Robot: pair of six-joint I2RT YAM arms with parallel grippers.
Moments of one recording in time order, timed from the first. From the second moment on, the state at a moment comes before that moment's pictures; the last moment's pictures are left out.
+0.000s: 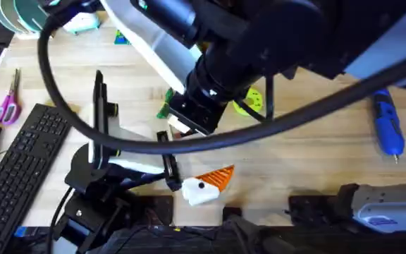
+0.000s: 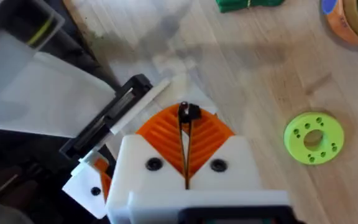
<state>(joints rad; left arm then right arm) -0.43 0.01 0.01 -0.07 0.85 -0.12 1.04 1.63 1.68 -1.19 -0.10 -0.02</state>
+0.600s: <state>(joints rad) -0.43 0.01 0.01 -0.07 0.86 -0.15 1.04 1.66 1.70 -1.21 -0.10 -0.02</state>
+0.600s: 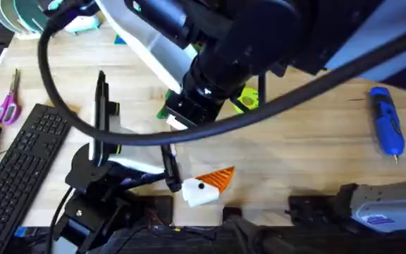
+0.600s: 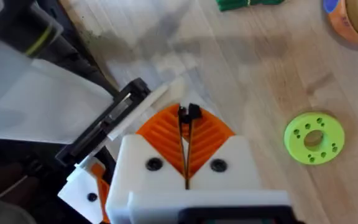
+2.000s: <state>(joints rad) -0.43 0.01 0.01 -0.07 0.86 -0.13 1.02 1.67 1.70 -1.24 -0.09 -0.03</state>
